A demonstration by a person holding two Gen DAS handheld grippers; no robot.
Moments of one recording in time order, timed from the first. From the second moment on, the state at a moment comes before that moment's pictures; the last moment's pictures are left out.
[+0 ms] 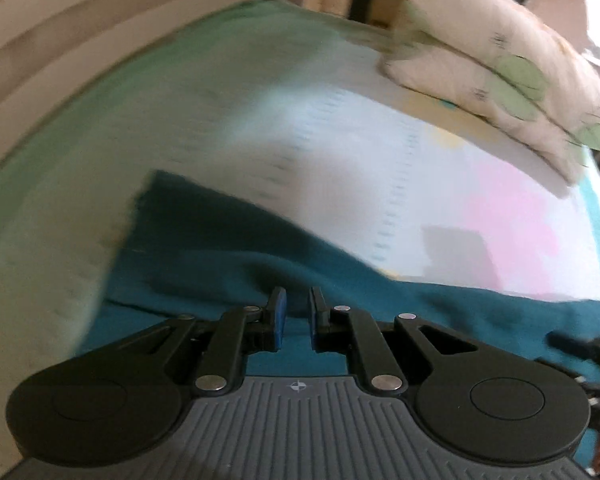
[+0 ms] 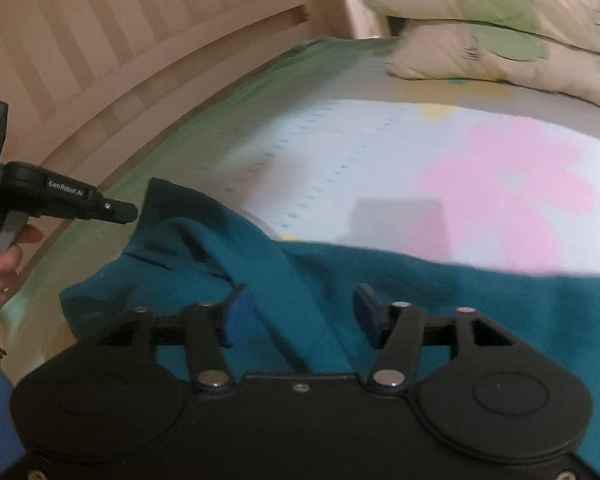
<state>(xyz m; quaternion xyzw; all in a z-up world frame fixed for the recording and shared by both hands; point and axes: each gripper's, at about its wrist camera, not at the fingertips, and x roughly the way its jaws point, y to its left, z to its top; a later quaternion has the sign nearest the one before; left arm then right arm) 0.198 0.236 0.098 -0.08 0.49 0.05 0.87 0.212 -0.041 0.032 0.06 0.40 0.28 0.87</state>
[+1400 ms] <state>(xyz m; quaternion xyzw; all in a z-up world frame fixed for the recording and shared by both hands) 0.107 0.379 0.006 -0.25 0.48 0.09 0.84 0.166 0.113 0.039 -0.05 0.37 0.50 0.78</state>
